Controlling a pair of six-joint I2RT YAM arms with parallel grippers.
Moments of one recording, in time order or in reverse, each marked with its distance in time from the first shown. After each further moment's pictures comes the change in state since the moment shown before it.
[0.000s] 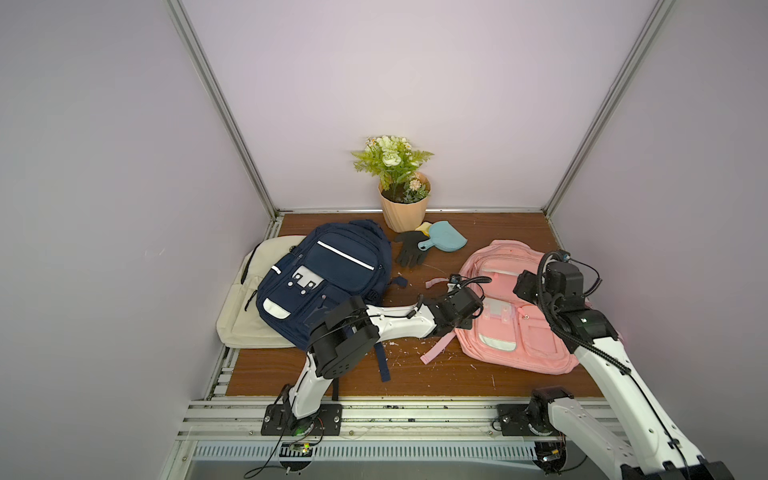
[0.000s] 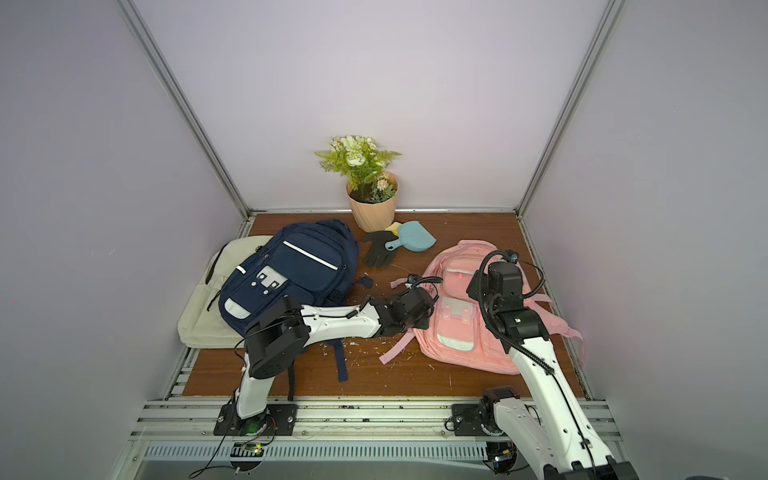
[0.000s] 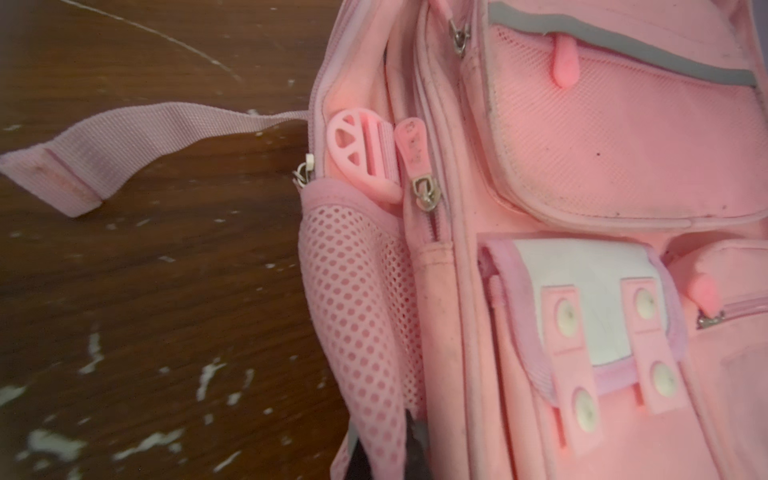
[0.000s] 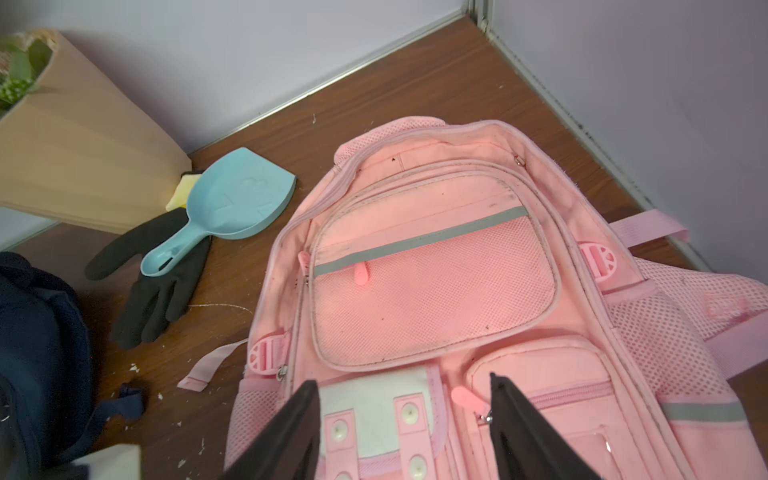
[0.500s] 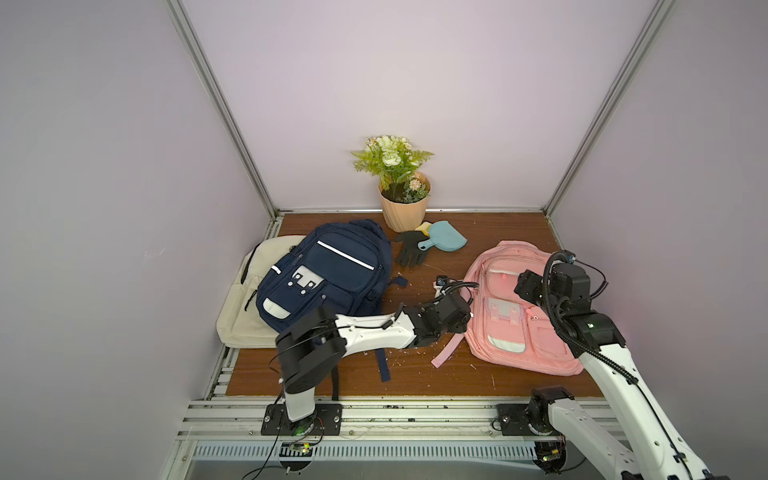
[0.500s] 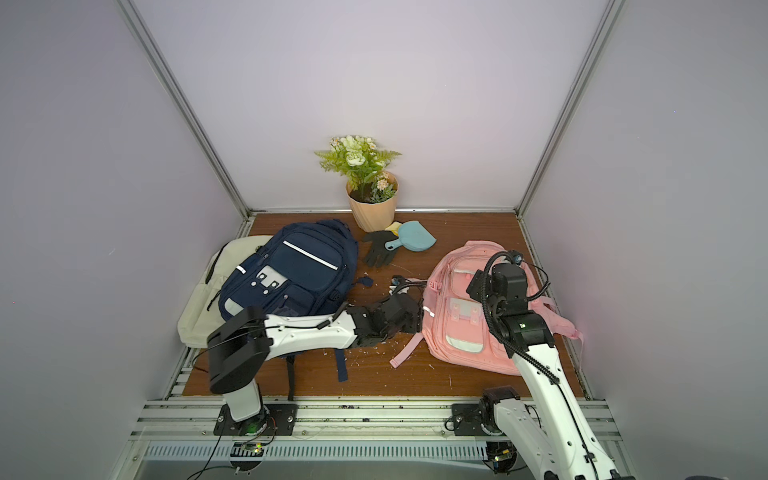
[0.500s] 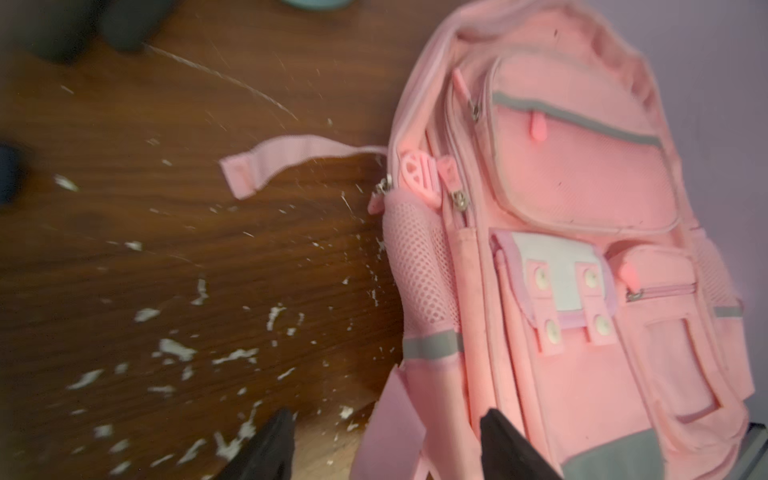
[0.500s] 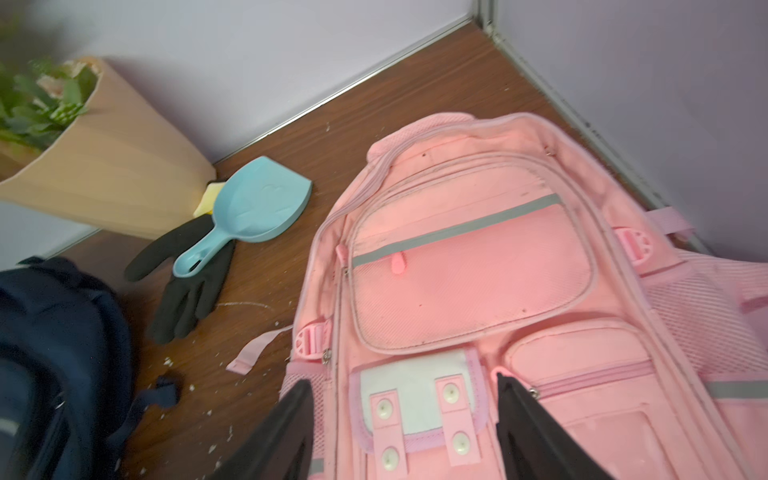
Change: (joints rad) left arm -0.010 -0.353 -0.288 0.031 -0.104 -0.016; right arm 0.011 0.007 0.002 -0.005 -0.122 0.029
